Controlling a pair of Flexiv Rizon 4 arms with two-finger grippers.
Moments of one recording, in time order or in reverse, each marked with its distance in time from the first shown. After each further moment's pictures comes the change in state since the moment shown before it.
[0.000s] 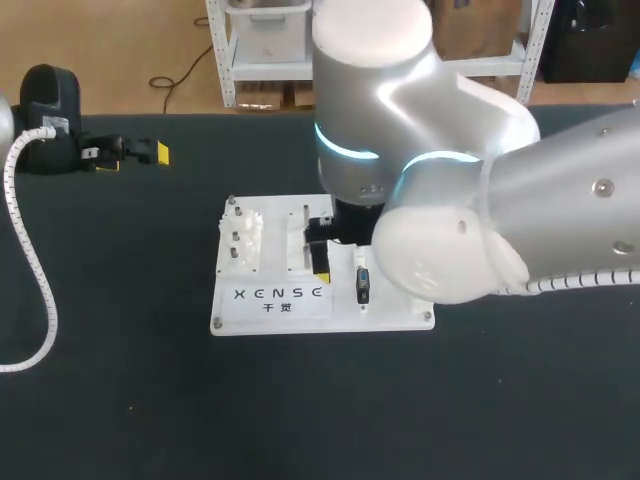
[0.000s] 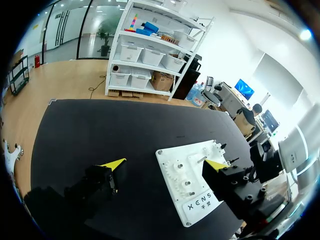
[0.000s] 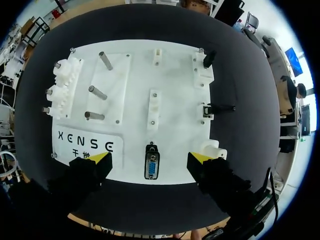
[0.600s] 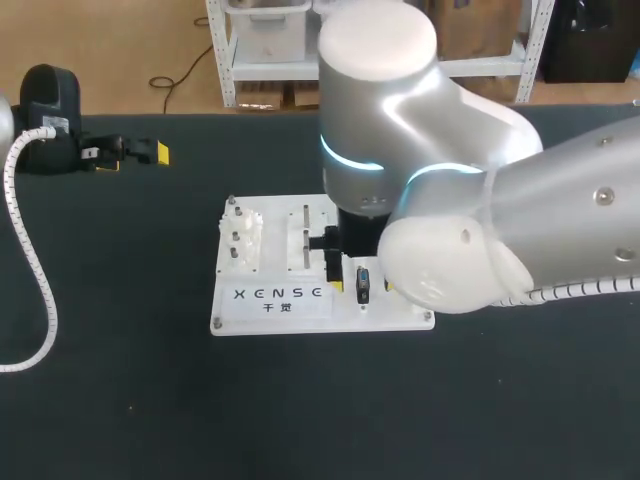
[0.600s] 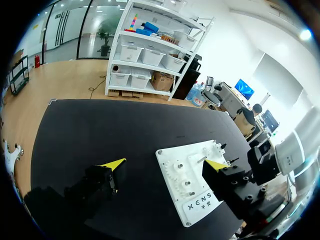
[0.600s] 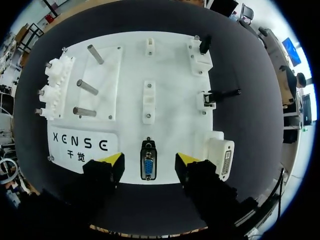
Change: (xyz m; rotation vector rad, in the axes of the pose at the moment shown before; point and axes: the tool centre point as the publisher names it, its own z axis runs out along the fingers) left arm 0.000 0.000 0.000 0.000 0.000 0.000; right arm 0.008 -0.004 0.014 -0.013 0.028 0.068
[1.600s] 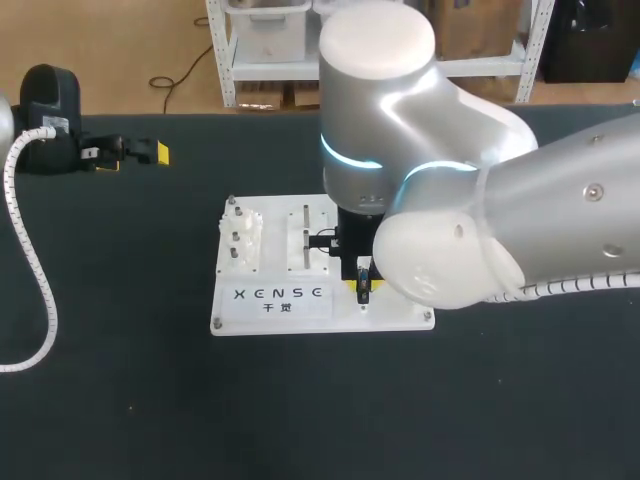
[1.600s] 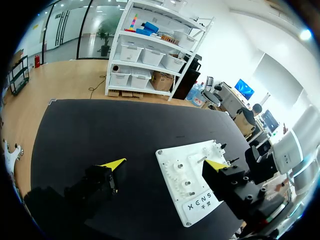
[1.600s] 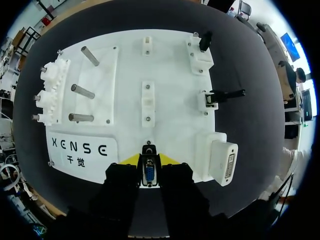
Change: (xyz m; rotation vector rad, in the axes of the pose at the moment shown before) left arm 0.000 0.000 0.000 0.000 0.000 0.000; right arm -0.004 0.001 0.005 -0.001 0.012 0.031
